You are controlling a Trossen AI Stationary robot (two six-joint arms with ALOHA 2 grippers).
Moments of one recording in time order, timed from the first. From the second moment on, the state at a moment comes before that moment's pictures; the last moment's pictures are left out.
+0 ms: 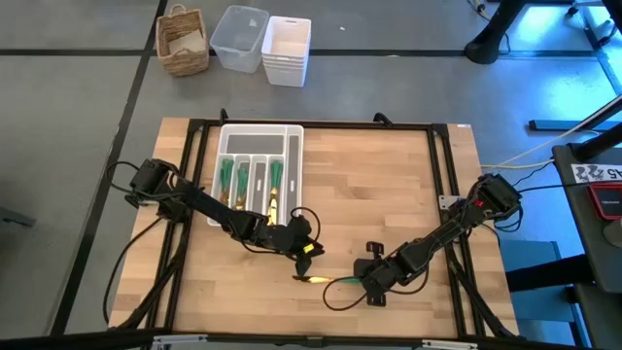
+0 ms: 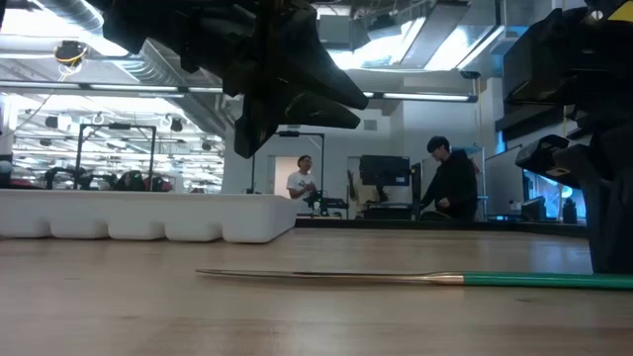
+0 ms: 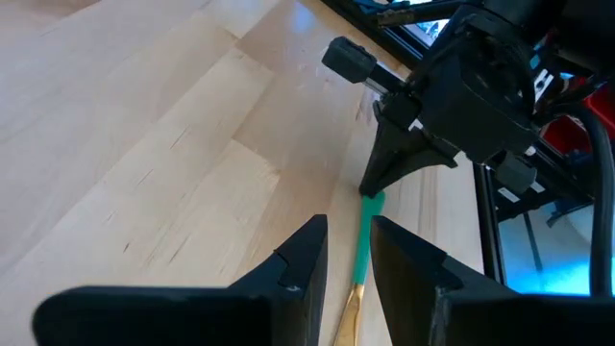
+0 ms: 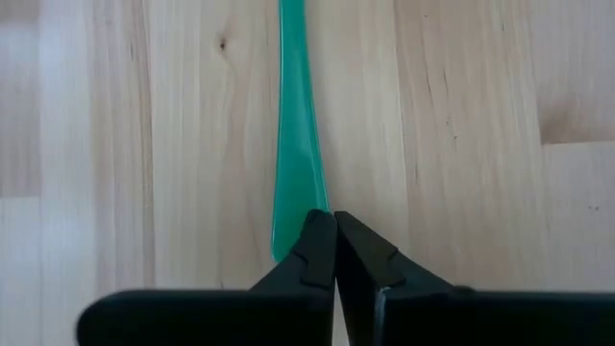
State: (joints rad) left arm -0.33 1.76 0.92 0.36 -0.26 -0.75; right arm 0.63 1.78 0.92 -0.34 0.14 0.67
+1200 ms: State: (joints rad) left arm -0.37 1.91 0.92 0.35 -0.23 -0.39; right arm 0.48 1.79 0.92 -0.13 0.19 0.68
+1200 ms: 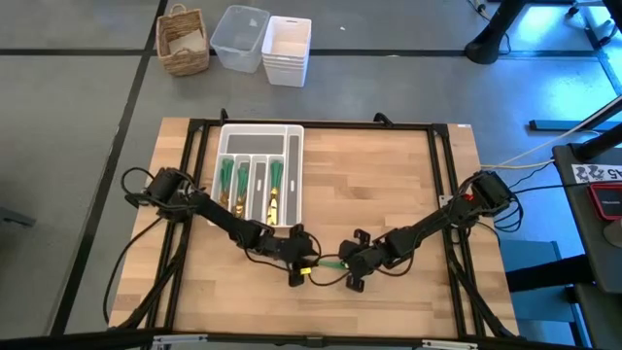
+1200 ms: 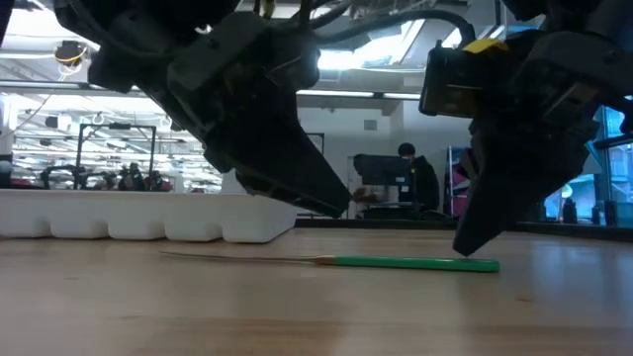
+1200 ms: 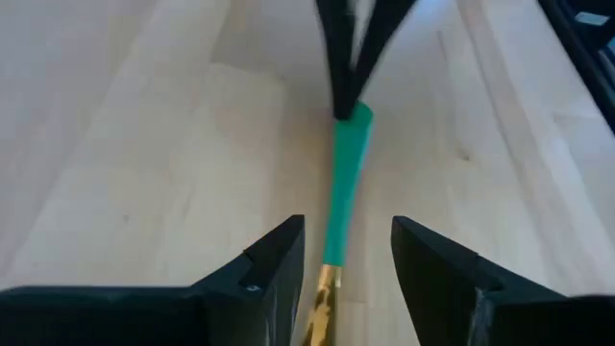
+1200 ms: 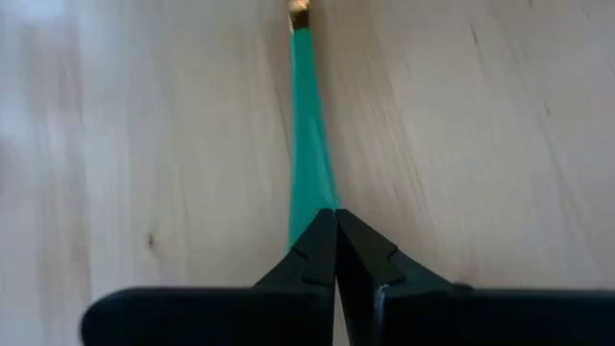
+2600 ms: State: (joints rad) left arm -0.30 1.91 1.04 0.05 -0.08 -0.23; right arm 0.48 1.53 1.42 -0.79 0.24 0.50
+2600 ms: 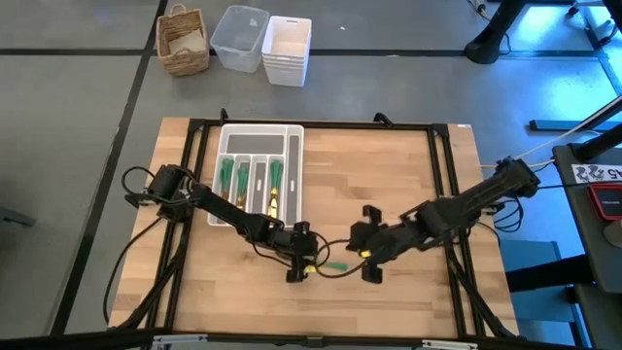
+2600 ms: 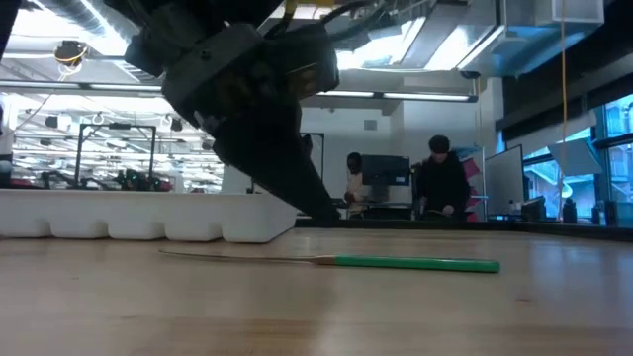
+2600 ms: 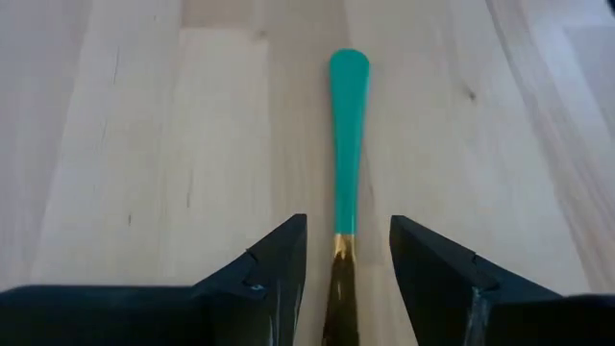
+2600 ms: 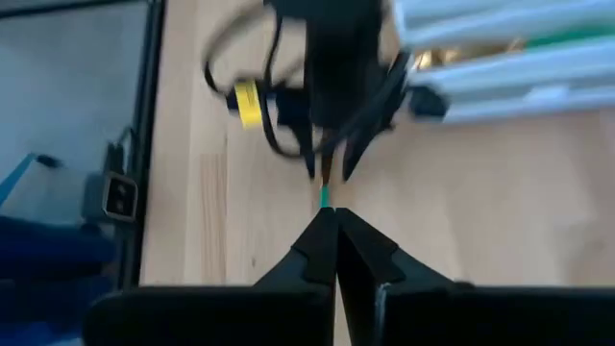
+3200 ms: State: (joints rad) left arm -0.30 1.95 1.09 0.06 -0.07 -0.25; right arm 0.48 1.29 1.67 -1.00 0.43 0.44
